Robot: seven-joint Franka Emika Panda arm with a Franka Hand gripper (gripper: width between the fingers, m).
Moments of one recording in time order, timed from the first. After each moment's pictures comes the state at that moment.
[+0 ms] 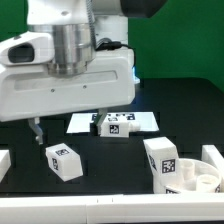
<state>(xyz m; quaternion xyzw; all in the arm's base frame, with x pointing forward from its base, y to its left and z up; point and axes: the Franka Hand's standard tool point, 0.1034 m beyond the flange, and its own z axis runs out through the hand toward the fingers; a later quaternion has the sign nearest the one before) 0.591 -0.099 0.082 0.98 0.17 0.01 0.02</state>
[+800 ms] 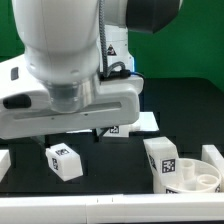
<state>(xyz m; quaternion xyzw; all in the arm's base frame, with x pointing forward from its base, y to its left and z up) 0.569 -0.087 0.065 0.96 0.07 -0.28 0.00</state>
